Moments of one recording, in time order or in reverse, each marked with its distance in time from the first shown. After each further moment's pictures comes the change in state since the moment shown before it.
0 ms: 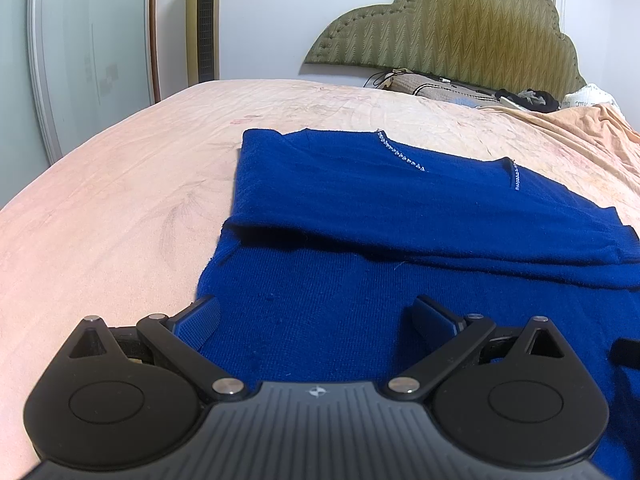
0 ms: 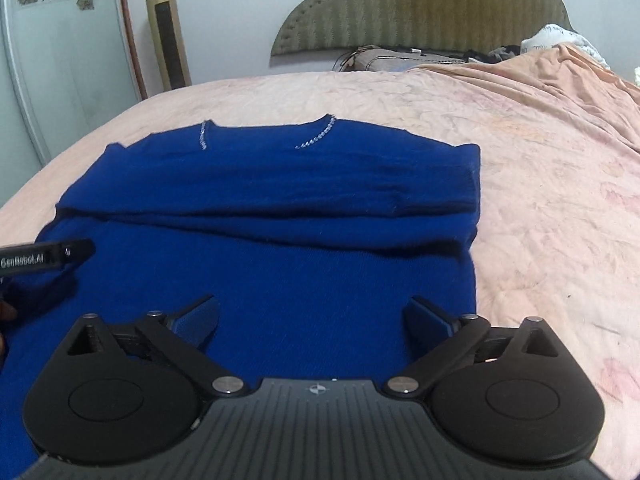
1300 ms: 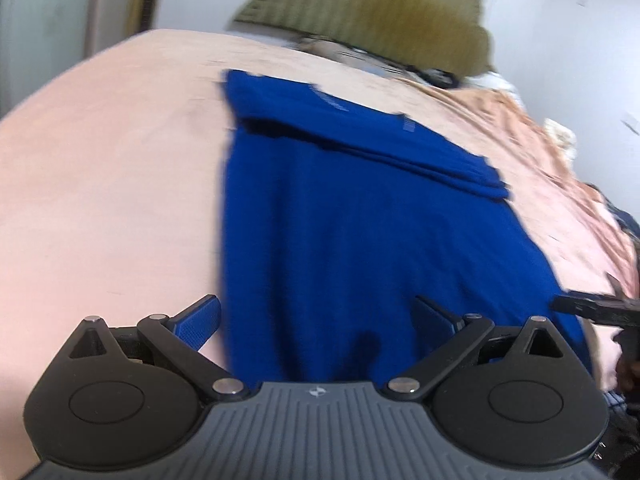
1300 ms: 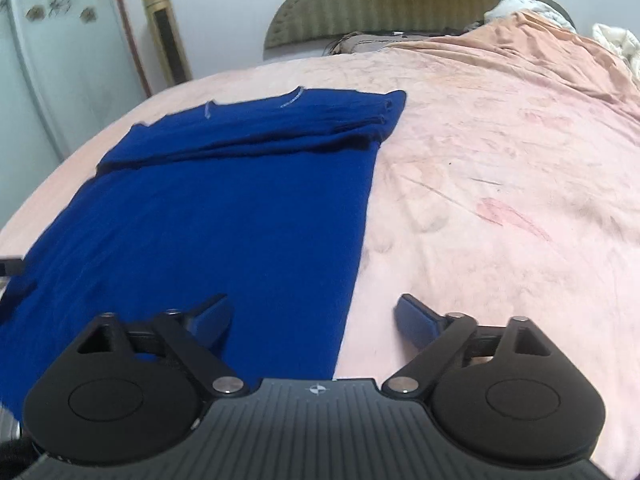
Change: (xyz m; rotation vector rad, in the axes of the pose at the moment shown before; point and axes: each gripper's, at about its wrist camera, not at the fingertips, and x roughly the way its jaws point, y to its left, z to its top) left arm -0.123 0.076 -0.067 -0.012 0.137 -0.387; right arm -0.119 -0.050 -0.083 0.060 0.049 0.080
